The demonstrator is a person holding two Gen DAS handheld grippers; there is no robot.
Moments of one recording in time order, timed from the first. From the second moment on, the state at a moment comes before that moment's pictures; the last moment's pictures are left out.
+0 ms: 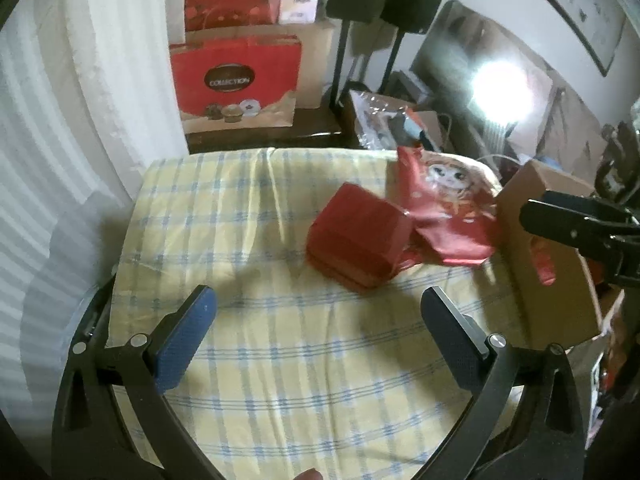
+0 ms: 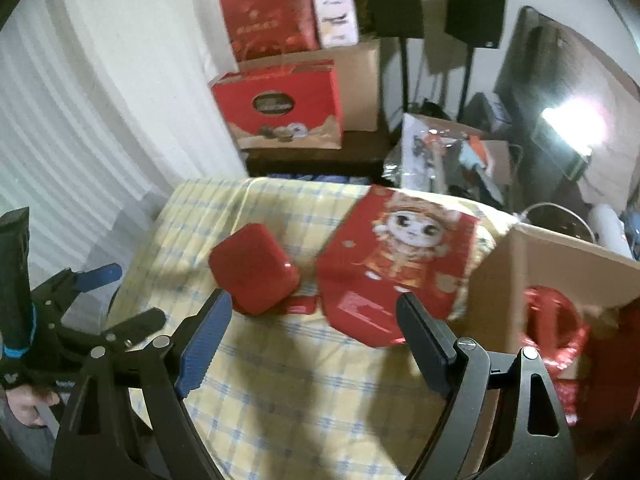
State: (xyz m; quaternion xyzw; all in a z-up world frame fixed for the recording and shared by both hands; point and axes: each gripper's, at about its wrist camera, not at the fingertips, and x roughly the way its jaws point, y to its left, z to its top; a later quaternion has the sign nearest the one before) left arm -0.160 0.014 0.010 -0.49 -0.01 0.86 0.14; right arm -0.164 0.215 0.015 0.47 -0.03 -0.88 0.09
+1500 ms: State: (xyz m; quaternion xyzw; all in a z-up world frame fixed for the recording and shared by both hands) left arm -0.186 -0.066 -0.051 -0.52 -0.12 0.84 0.10; right arm -0.220 0.126 -0.085 0.48 0.08 -0.86 0.15
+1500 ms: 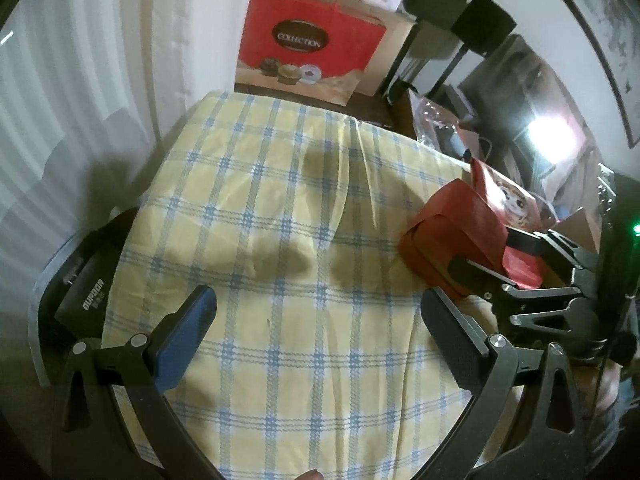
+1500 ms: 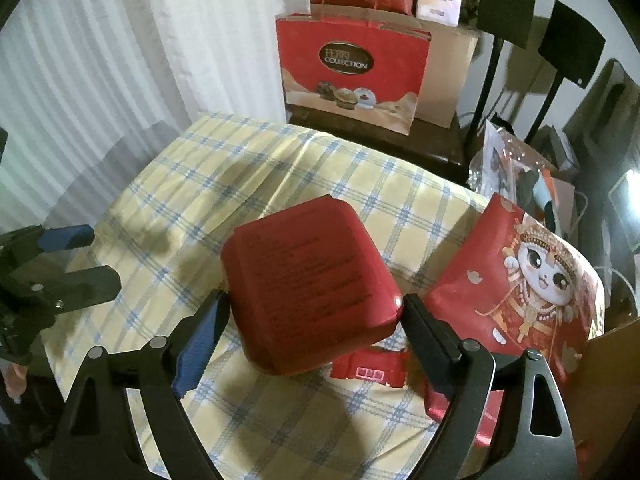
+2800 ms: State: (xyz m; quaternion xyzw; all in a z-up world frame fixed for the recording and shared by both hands) left arm -0.165 -0.055 -0.040 -0.52 -0.16 0.82 0.15; right arm -0.201 0.202 -0.069 0.55 -0.14 -0.81 0.14
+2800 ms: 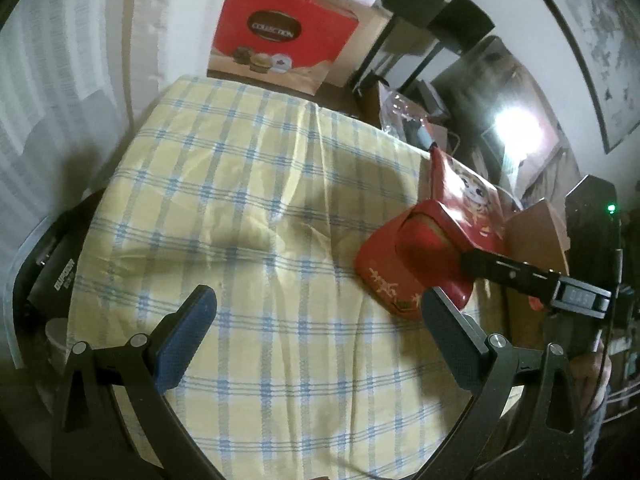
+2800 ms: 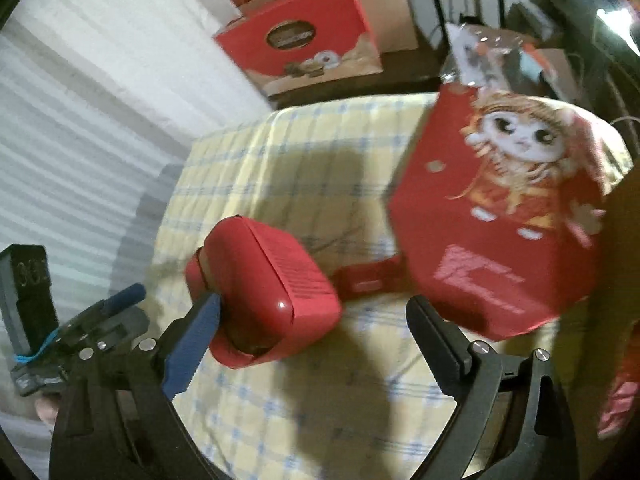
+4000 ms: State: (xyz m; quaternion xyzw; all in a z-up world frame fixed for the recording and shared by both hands) left arm -0.162 -0.061 -0.041 -0.53 -0.17 0.82 0.15; right arm -0.192 0.143 -0.066 0.52 -0.03 -0.84 0.18
